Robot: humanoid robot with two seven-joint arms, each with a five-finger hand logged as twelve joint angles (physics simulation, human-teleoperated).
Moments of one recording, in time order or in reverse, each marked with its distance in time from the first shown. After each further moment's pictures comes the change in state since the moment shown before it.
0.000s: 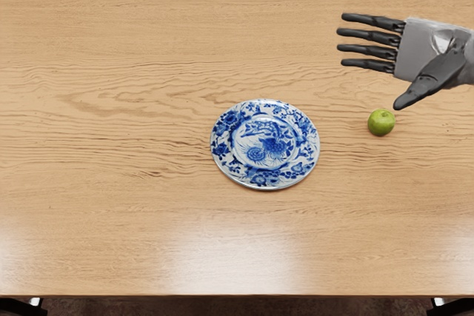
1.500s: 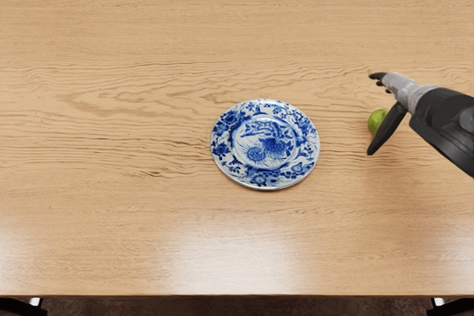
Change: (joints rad) left arm -0.001 0.000 0.000 0.000 0.000 0.000 0.000; right arm 0.613 0.268 -0.908 0.250 -0.651 -1.154 -0.373
